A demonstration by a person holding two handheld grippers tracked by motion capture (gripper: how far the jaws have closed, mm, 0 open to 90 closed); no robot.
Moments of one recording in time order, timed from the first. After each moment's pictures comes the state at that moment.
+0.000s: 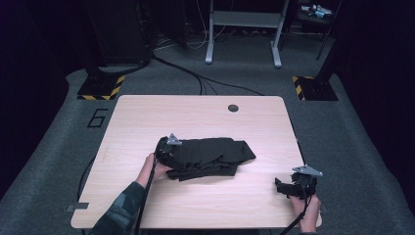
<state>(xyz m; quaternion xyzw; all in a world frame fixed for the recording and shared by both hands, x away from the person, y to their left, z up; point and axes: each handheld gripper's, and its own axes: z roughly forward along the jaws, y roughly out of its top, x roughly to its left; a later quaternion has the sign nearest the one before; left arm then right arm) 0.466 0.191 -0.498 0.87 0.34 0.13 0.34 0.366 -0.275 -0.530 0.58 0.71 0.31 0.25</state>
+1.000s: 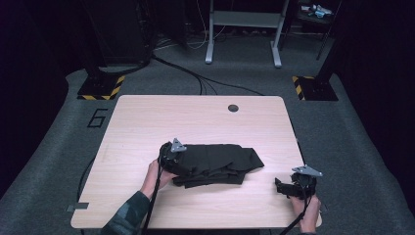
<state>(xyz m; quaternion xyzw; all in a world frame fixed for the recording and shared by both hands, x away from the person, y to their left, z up) 0.430 0.172 -0.478 0.85 0.34 0.16 0.36 0.365 -0.274 -0.529 0.57 0.72 0.31 0.25</state>
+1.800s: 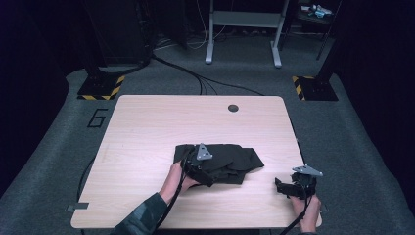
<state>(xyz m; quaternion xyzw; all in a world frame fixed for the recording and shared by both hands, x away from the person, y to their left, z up) 0.408 0.092 -0.464 0.88 0.26 0.14 0.36 0.366 -0.275 -0.530 0.57 0.72 0.31 0.25</state>
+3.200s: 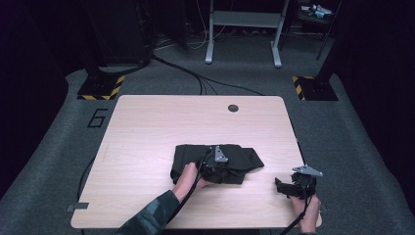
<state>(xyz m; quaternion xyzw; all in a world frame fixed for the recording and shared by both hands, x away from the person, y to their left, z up) 0.418 0.056 -0.478 0.90 0.25 0.13 0.33 0.366 -0.275 -0.530 0.57 0.72 0.31 0.25</state>
